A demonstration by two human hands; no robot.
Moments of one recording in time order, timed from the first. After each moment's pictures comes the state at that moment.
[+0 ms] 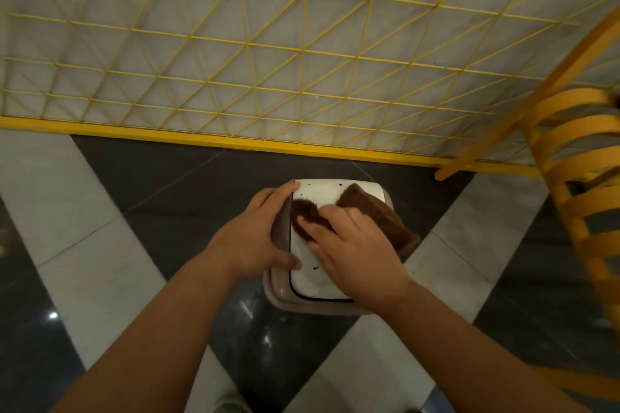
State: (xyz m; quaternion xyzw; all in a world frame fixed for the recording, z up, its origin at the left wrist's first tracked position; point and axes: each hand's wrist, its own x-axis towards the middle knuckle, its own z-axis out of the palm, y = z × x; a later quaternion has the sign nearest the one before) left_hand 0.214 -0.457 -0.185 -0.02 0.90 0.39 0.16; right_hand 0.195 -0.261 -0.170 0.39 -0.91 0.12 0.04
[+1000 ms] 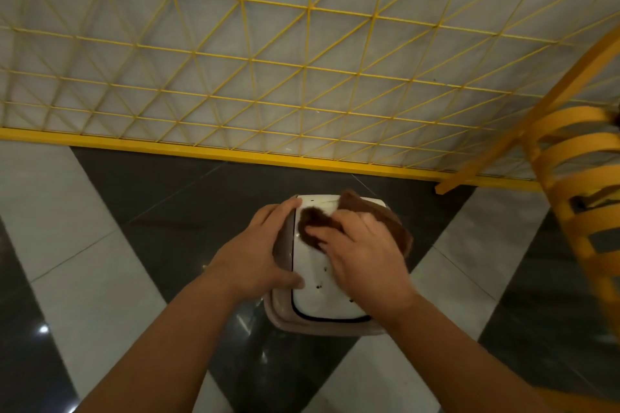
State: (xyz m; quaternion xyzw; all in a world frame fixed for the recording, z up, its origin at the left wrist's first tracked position) left_hand 0.216 -0.459 -0.191 -0.01 0.90 0.41 0.15; right_hand 0.184 -0.264 -0.174 0.33 -0.93 0.13 0.07
